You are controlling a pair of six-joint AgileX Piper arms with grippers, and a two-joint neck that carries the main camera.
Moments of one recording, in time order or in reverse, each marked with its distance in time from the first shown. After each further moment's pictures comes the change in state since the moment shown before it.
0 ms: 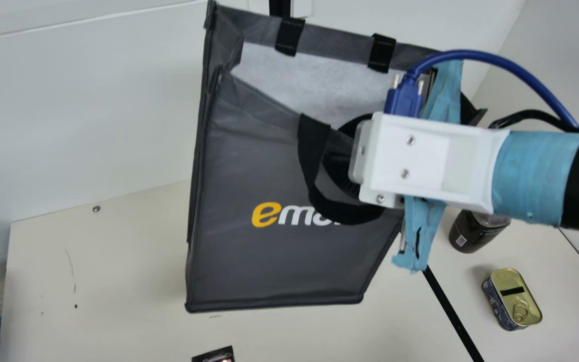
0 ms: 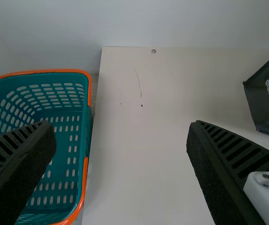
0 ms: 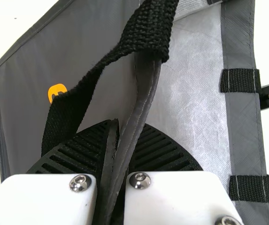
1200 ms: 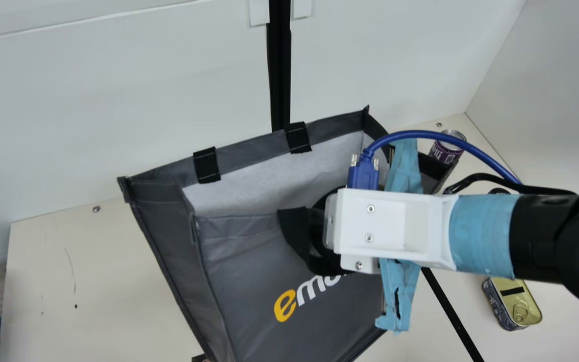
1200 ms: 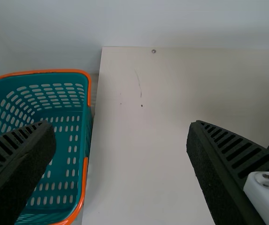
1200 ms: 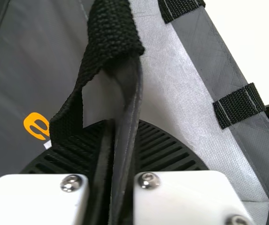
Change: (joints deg) left arm 0.0 0.0 0.0 0.0 0.0 0.0; right arm 6.9 -4.2 12.1 -1.6 0.0 5.8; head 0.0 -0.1
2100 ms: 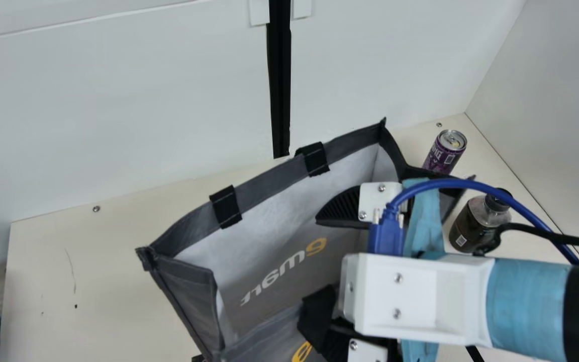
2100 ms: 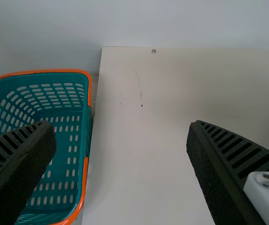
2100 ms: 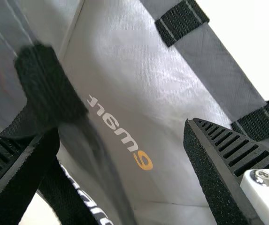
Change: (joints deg) left arm 0.0 0.0 0.0 0.0 0.0 0.0; right arm 12.0 -8.1 3.2 -7.7 0.1 13.8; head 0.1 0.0
